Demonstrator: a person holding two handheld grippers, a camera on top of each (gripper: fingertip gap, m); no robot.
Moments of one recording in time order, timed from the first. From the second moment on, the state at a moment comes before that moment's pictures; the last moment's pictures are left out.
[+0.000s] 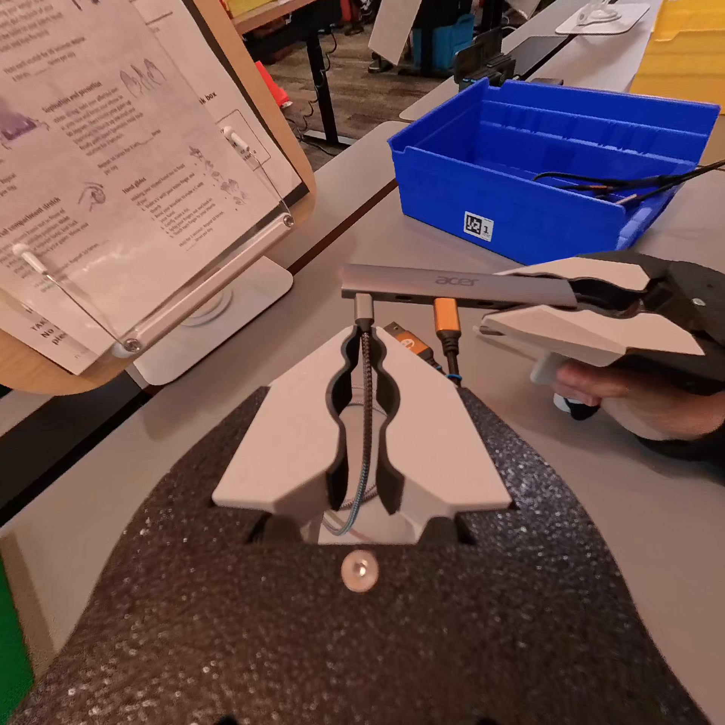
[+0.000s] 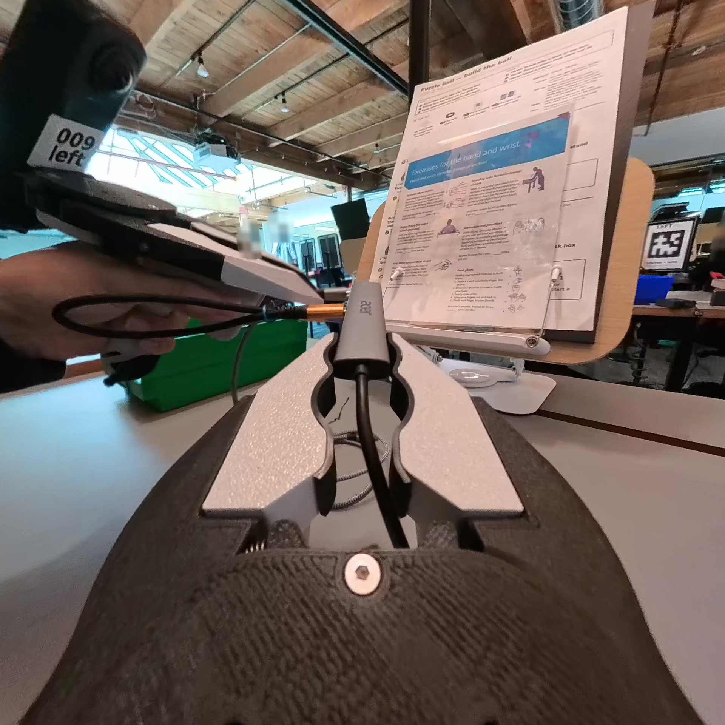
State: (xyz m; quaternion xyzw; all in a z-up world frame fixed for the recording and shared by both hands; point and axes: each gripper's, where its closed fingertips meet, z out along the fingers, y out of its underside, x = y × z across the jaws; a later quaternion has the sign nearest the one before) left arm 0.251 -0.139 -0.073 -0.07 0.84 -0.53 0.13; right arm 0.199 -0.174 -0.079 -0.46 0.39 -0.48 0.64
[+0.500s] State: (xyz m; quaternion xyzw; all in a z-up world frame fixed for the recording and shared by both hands) left arm 0.246 -0.141 -0.082 -0.09 0.84 -0.52 0.10; right arm 0.200 -0.179 -0.078 -0.45 0.38 -0.50 0.64
